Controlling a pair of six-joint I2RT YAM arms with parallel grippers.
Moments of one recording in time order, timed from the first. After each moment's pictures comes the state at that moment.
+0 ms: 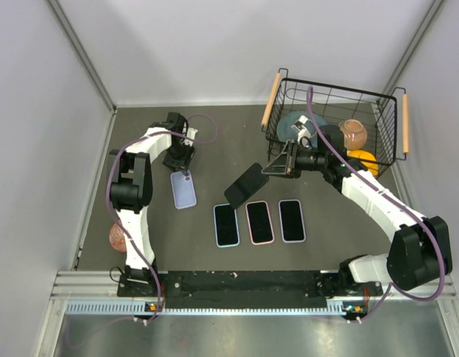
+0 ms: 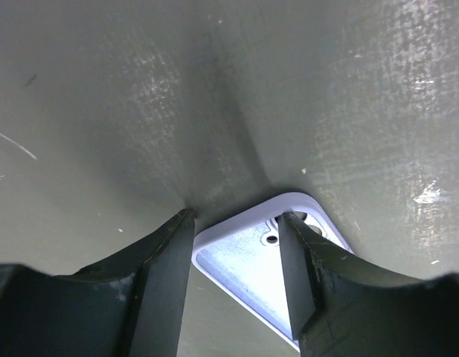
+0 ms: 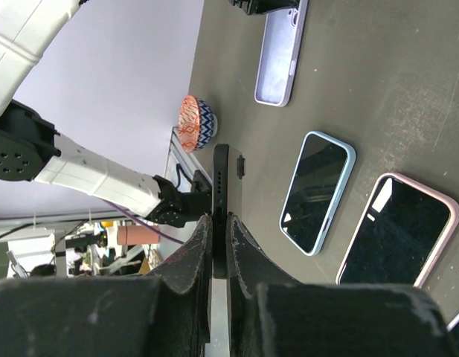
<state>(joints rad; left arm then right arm) -0.15 2.09 1.59 -0.79 0.02 0.20 0.34 1.32 0.96 -0.13 -0.82 0.78</state>
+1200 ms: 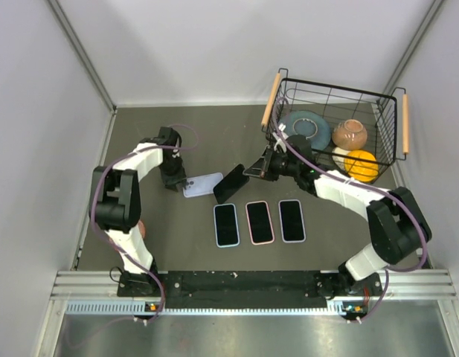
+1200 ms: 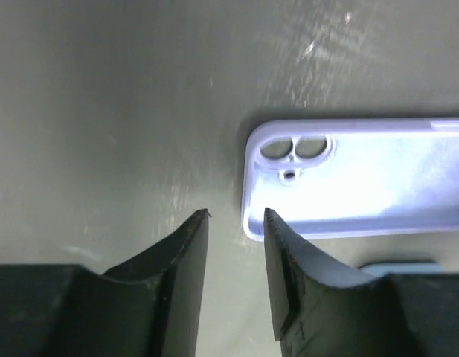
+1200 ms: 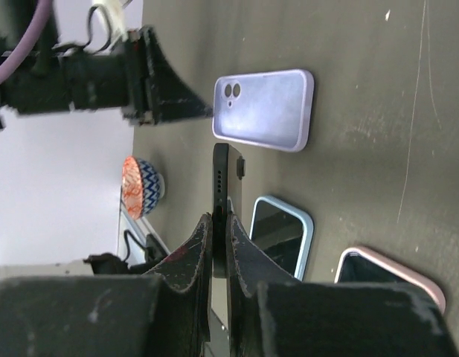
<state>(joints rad) -0.15 1.86 1.28 -0.76 0.04 -0.40 0.52 1.51 0.90 0.15 -0.47 0.86</state>
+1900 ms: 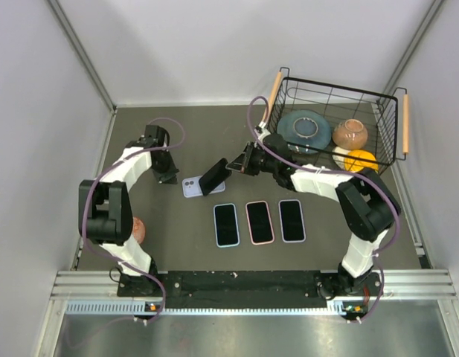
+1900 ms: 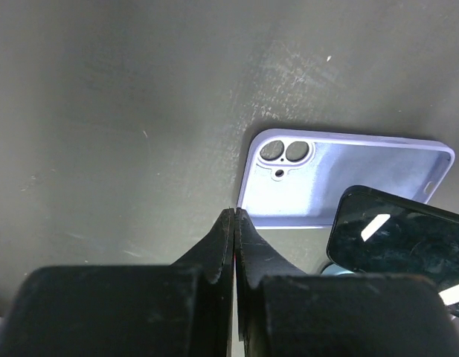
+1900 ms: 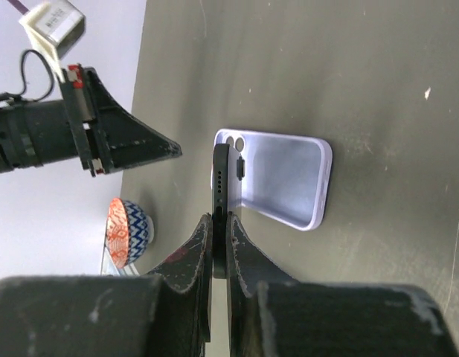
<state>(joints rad) -0.08 1.67 1.19 -0.69 0.06 -0.50 0.62 1.77 1.06 0.31 -0.33 0.88</state>
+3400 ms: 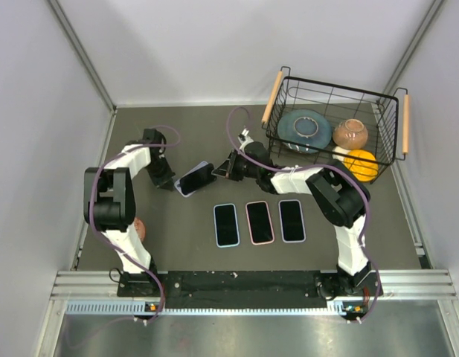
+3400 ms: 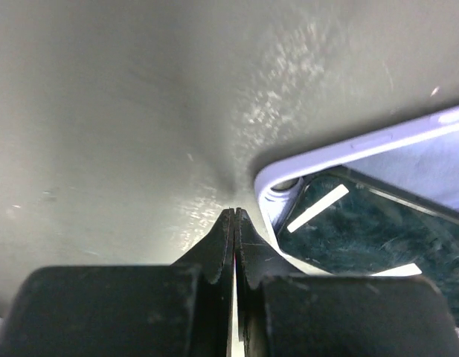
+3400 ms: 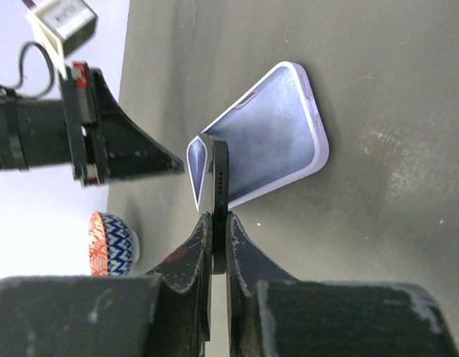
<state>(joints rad) -0.04 1.83 1.21 -0.74 0.08 -0.52 0.71 2.02 1.16 0.48 -0.28 0.92</state>
